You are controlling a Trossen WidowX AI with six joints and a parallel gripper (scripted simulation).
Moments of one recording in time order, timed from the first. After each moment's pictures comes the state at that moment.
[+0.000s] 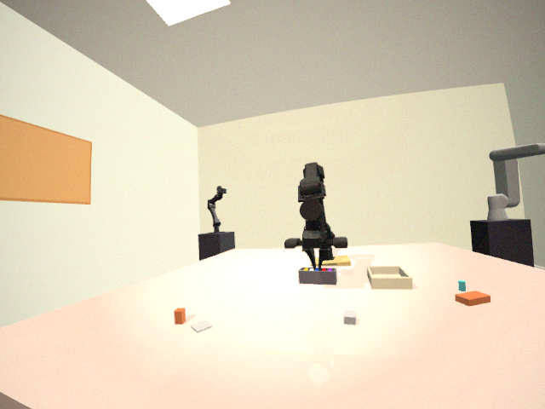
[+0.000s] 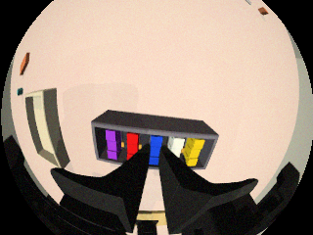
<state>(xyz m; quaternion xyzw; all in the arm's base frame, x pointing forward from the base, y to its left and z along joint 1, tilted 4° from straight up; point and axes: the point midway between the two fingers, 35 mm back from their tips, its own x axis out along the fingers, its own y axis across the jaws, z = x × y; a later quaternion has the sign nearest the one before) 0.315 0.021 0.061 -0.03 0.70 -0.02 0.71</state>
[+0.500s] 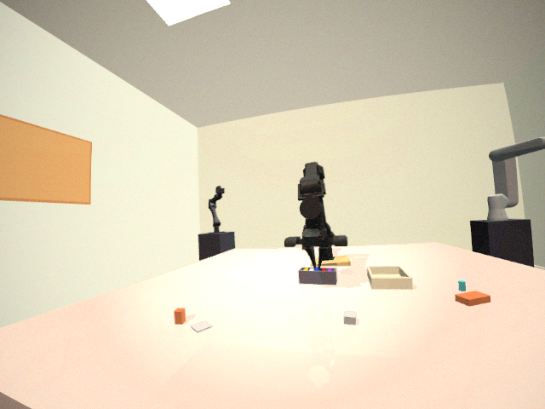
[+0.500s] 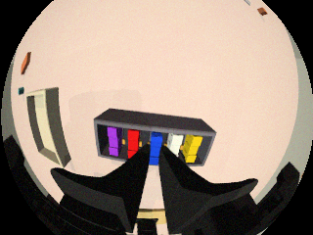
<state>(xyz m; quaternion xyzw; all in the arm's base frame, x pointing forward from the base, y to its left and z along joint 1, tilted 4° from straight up) 0.315 0.021 0.066 -0.03 0.70 -0.02 0.71</state>
